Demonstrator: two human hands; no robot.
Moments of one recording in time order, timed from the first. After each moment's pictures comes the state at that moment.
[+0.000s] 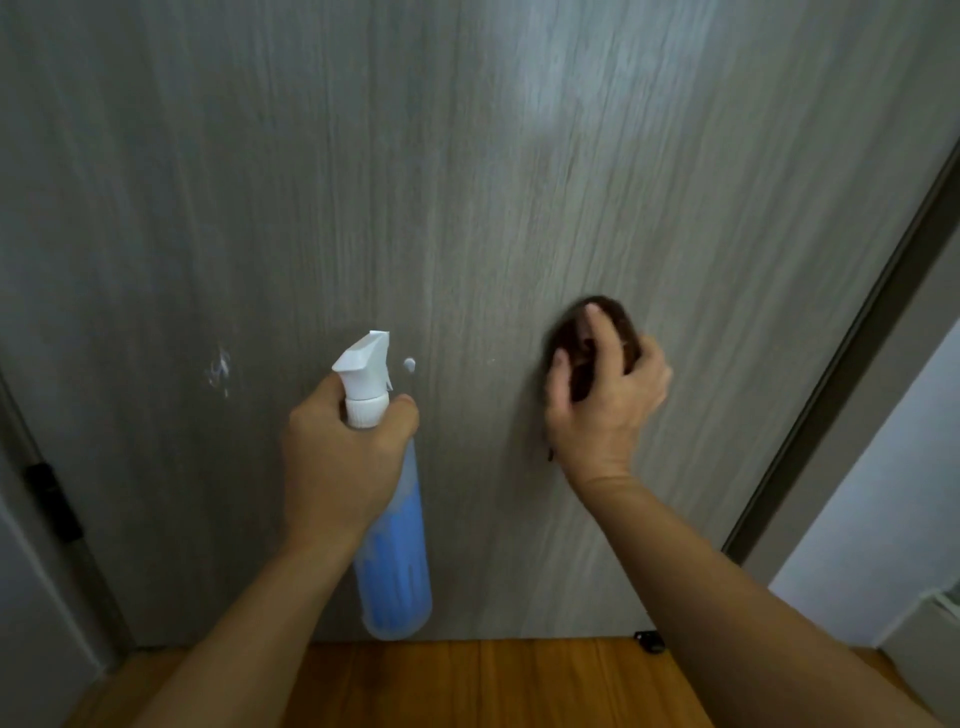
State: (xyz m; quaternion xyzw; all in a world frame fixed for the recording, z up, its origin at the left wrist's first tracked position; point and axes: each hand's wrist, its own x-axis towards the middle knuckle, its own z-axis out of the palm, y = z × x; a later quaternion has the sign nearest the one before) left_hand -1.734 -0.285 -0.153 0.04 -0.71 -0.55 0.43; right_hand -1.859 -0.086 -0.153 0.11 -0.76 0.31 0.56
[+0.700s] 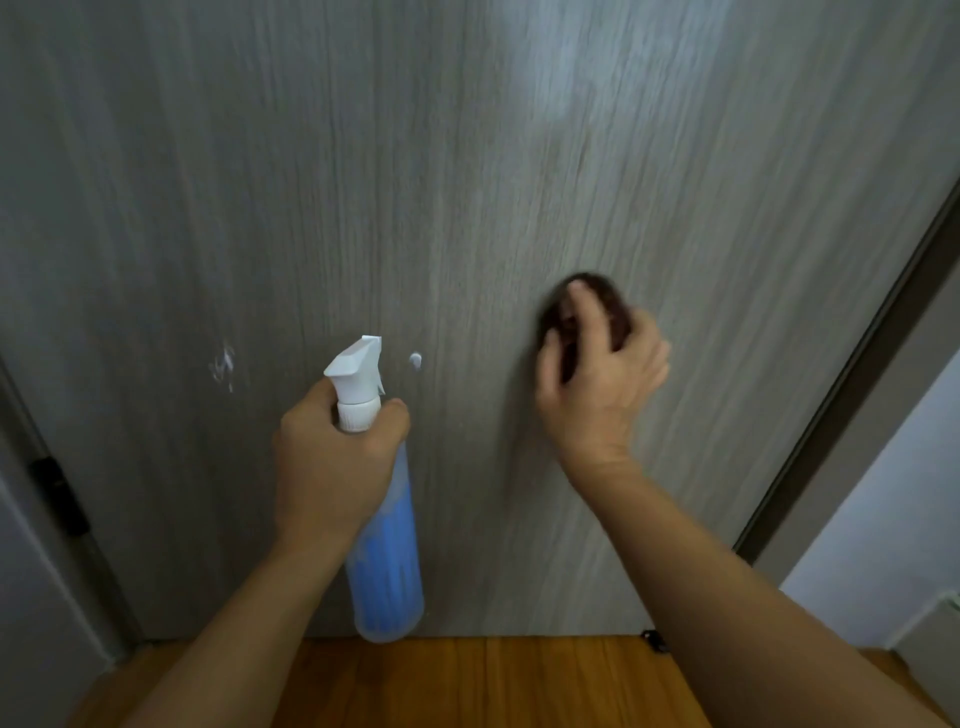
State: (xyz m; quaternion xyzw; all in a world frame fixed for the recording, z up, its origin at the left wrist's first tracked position) left_hand -1.737 -0.297 -0.165 0.06 -0.72 -0.55 0.42; right_hand -1.859 -0.103 -0.140 0.10 -0.77 0.25 0.58
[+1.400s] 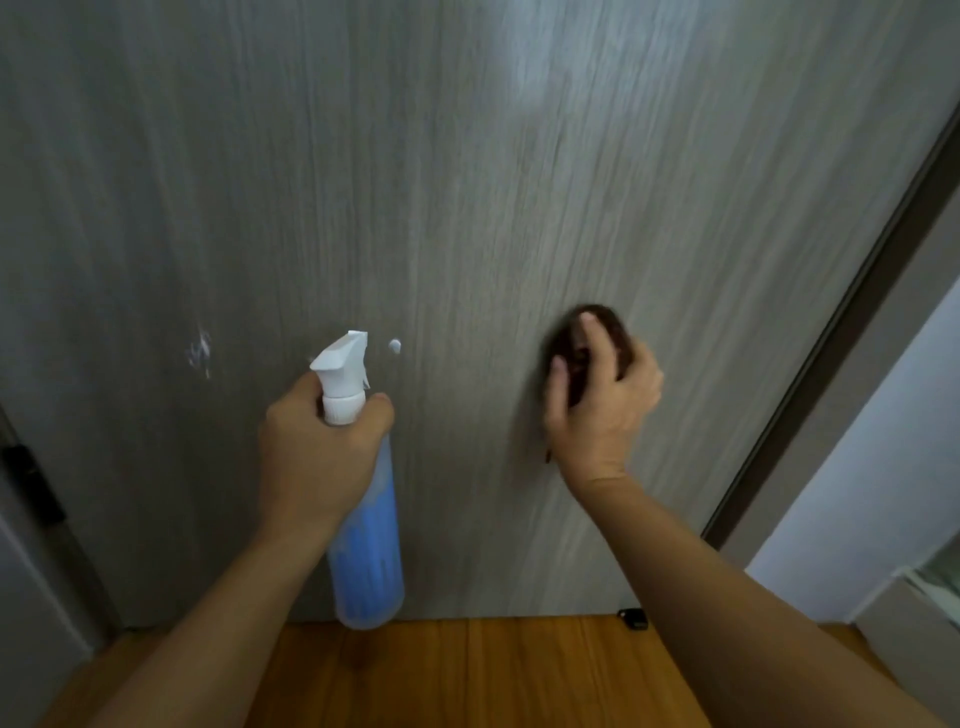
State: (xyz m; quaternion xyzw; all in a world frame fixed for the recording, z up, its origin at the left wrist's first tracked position) left_hand -1.732 -0.292 -0.168 0.08 -0.73 -0.54 0.40; right_hand -1.859 -0.067 -0.175 0.11 -0.78 0.28 0.55
